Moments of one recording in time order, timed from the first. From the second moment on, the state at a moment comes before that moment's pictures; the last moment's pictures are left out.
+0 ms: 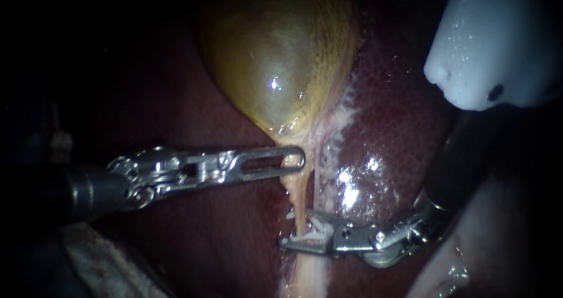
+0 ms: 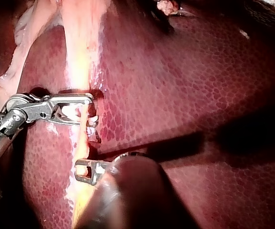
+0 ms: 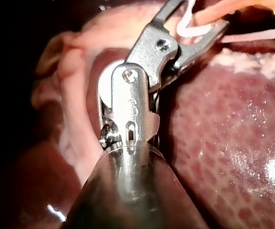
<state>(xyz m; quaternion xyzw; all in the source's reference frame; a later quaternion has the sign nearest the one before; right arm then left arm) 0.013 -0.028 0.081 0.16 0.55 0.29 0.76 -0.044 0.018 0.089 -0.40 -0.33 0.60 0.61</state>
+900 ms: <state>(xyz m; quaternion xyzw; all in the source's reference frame) 0.012 -0.028 0.081 0.16 0.55 0.29 0.76 -0.044 0.018 0.089 -0.40 -0.33 0.60 0.61</state>
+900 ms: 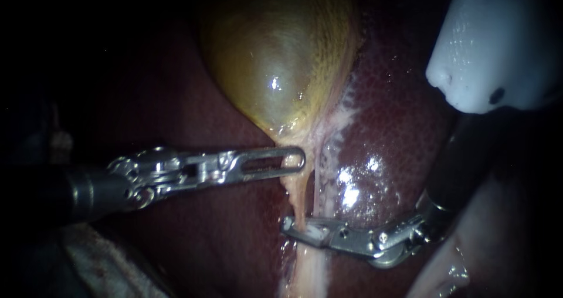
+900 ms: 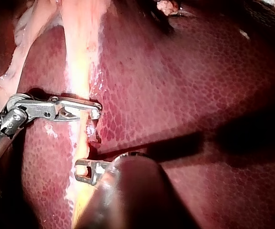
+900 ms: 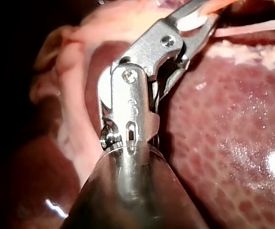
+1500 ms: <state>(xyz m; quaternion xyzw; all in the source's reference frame) 0.012 -0.028 0.081 0.16 0.55 0.29 0.76 -0.044 0.018 0.089 -0.40 -0.33 0.60 0.61</state>
